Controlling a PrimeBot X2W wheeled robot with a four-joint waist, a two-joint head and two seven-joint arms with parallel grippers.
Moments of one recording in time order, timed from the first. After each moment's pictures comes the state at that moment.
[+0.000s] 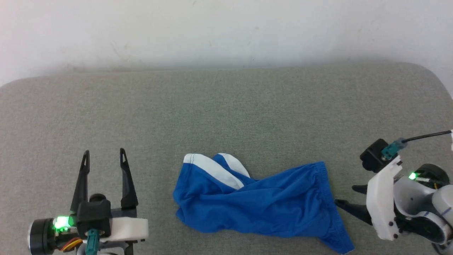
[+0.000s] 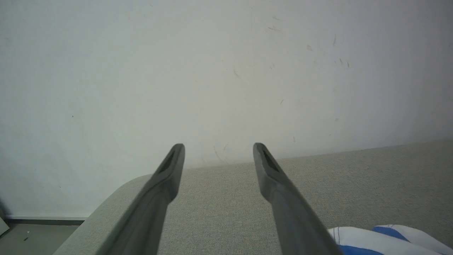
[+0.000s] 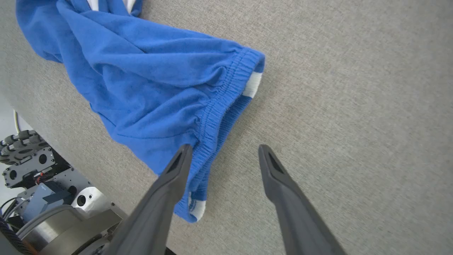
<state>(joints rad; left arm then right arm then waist) -0.06 0.51 -0.47 -0.12 -0.31 0.67 -0.26 -0.41 -0.75 0.70 0.05 0.88 0.13 0.67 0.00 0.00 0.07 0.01</state>
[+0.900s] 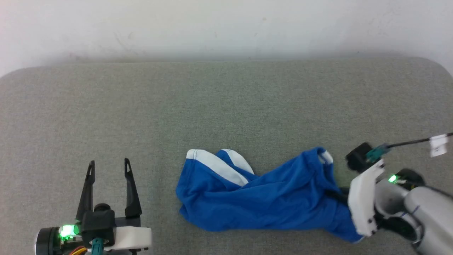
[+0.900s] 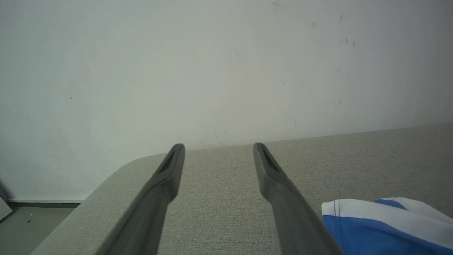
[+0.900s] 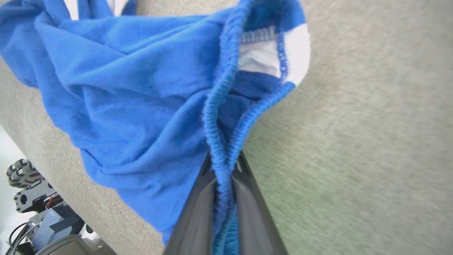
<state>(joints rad) 0.07 0.25 -0.19 -0.09 -0.06 0.40 -0.26 -0.47 -0.60 0.82 0.31 0.89 0.13 0.47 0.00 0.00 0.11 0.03</state>
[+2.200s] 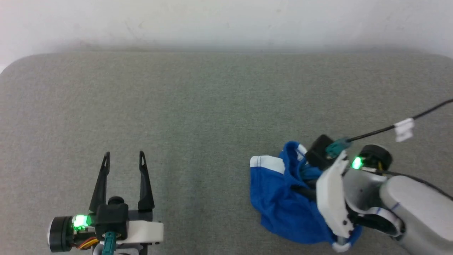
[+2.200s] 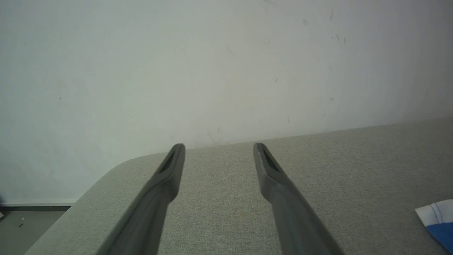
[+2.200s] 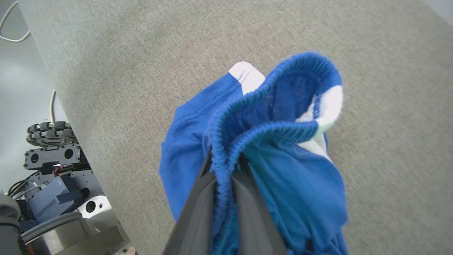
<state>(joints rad) 0.03 0.20 -0.20 -0.07 -0.01 0.34 -0.26 -0.57 -0.63 0.89 0.00 0.82 0.13 0.60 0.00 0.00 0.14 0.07</state>
